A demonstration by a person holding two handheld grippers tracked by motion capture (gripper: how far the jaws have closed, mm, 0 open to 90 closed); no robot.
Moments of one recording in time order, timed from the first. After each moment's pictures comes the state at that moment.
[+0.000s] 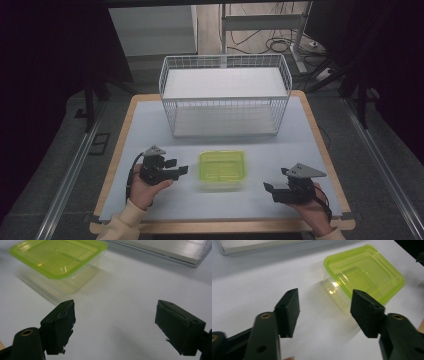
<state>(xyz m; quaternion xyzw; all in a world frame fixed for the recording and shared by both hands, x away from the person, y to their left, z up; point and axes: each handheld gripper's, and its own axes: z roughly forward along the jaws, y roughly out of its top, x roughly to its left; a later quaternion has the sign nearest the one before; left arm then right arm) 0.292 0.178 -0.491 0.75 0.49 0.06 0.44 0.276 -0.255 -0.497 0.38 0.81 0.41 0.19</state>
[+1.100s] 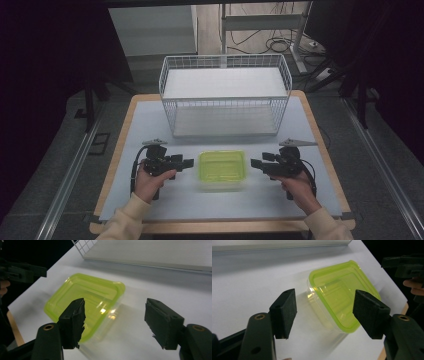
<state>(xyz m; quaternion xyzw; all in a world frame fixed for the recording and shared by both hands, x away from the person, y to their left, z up) 0.315 0.171 -0.481 0.73 0.50 -0.01 0.47 0.338 -0.227 -0.472 0.43 0.76 0.48 0.03</state>
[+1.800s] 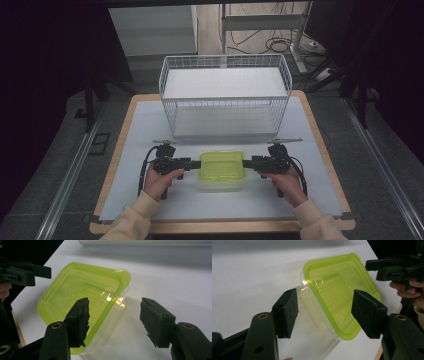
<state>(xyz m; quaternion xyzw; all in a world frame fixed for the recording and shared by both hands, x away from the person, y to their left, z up) 0.328 0.154 -0.500 0.72 0.51 -0.07 0.46 0.359 -0.207 -0.498 0.46 0.77 0.45 -0.03</state>
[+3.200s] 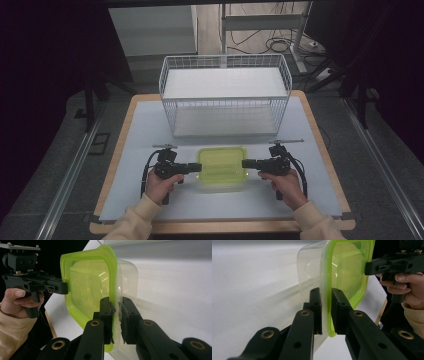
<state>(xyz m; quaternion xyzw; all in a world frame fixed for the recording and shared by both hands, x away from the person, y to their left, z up) 0.315 0.149 -0.500 0.72 0.49 -0.09 0.48 0.352 -0.207 -0.491 0.45 0.74 0.48 -0.11</state>
